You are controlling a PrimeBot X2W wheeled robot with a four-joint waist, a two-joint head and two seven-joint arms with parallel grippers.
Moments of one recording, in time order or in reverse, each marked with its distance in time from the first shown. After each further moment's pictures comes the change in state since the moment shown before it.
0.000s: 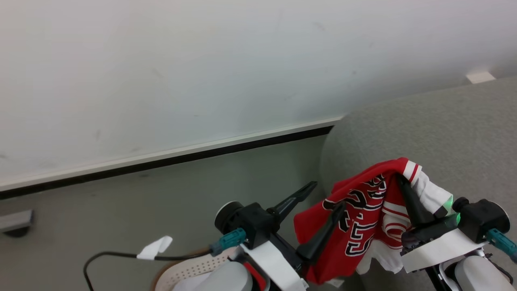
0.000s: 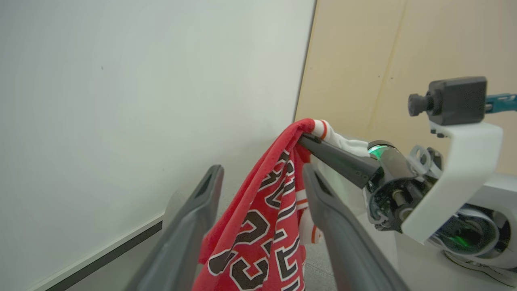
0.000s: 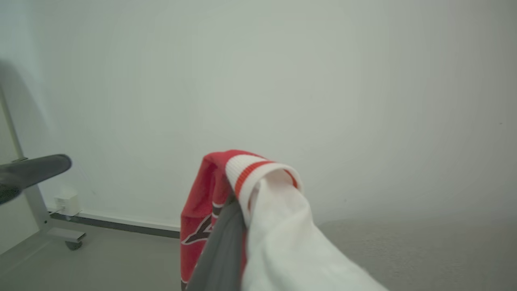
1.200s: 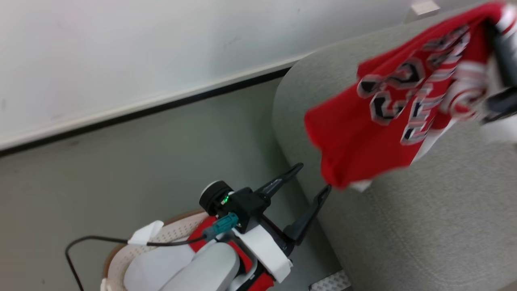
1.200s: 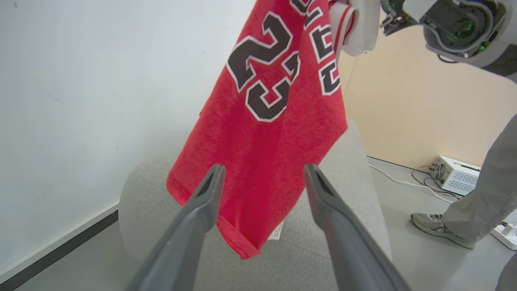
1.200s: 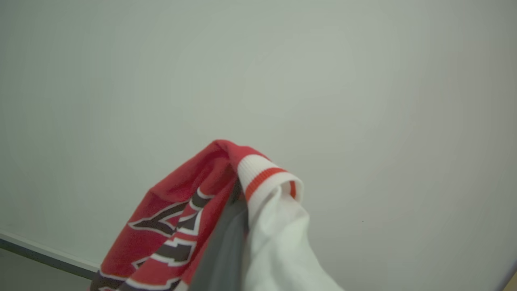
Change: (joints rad) left arm -0.060 0.040 0.022 0.024 0.081 -0.013 -0.001; right arm -0.471 -0.228 0.010 0.012 -0.027 0.000 0.013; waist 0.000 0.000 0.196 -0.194
